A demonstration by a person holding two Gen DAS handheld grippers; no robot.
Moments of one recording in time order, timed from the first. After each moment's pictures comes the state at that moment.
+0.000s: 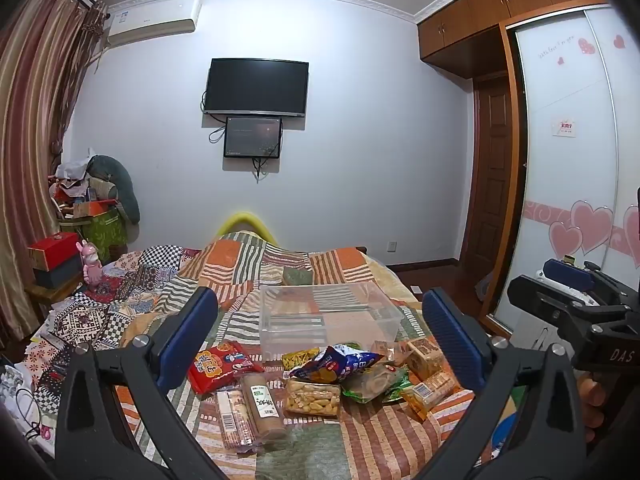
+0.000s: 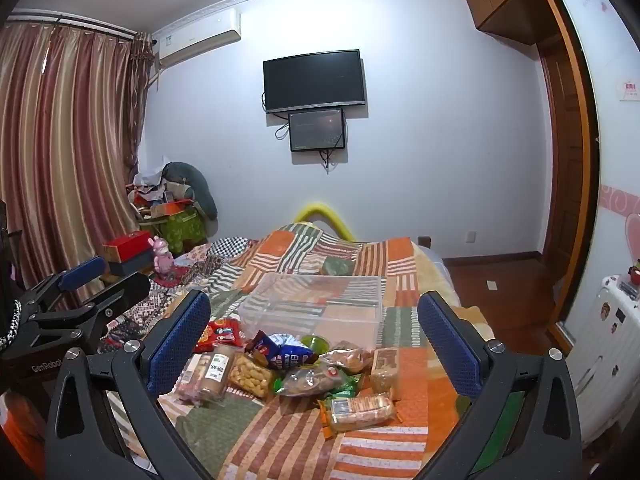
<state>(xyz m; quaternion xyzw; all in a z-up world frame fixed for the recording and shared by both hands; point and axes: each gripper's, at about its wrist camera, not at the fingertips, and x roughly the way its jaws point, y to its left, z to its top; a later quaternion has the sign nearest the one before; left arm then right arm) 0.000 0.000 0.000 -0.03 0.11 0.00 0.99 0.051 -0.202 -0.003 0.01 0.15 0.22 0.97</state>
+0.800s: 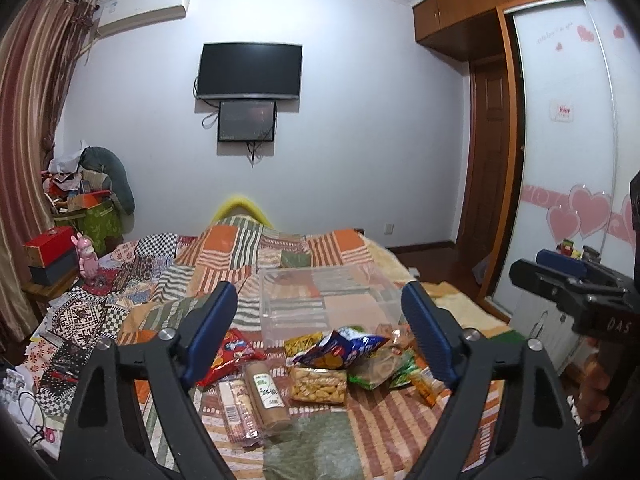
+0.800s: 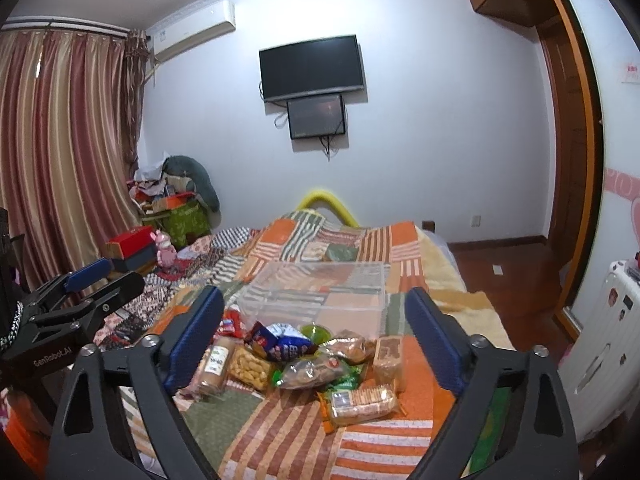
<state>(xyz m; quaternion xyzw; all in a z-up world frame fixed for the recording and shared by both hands) 0.017 0.009 -0.010 -0.02 0.15 -0.01 0.99 0.071 -0.209 -0.017 0.02 0.19 0.22 0.96</state>
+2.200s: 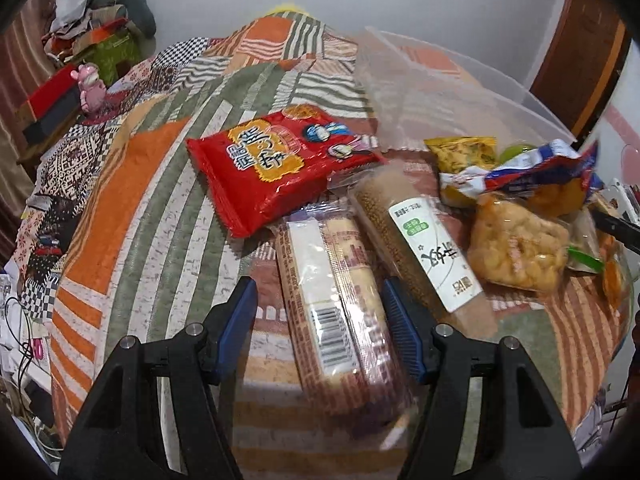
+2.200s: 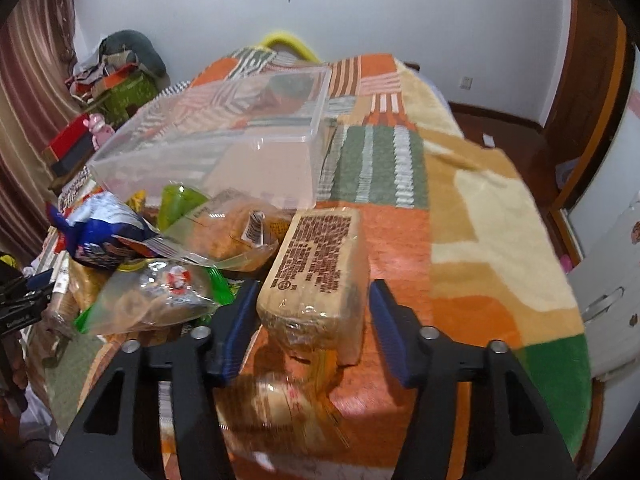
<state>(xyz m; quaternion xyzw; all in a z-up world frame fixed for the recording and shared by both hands) 0.145 0.121 -0.217 -0.08 0.46 0.05 0.88 0.213 -0.218 -0.158 -0.03 0.46 0.18 0.87</state>
